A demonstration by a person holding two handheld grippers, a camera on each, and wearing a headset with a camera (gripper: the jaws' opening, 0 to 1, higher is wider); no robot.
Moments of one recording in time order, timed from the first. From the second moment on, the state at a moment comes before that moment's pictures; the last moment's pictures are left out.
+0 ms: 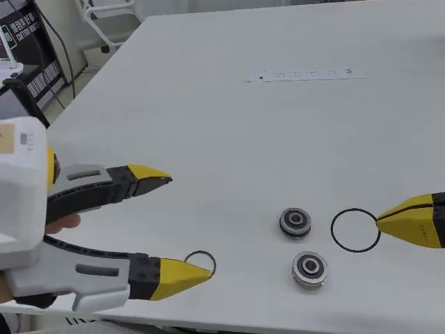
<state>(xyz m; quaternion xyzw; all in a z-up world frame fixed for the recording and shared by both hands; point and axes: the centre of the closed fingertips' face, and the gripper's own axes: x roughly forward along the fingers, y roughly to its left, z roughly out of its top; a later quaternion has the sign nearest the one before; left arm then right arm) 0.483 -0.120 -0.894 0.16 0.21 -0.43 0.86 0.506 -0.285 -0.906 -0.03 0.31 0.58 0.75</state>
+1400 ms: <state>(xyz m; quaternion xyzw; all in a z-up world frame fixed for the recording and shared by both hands) 0.458 -0.086 -0.891 0.11 0.21 -0.34 0.91 0.505 -0.165 -0.956 -0.07 0.35 0.68 0.64</state>
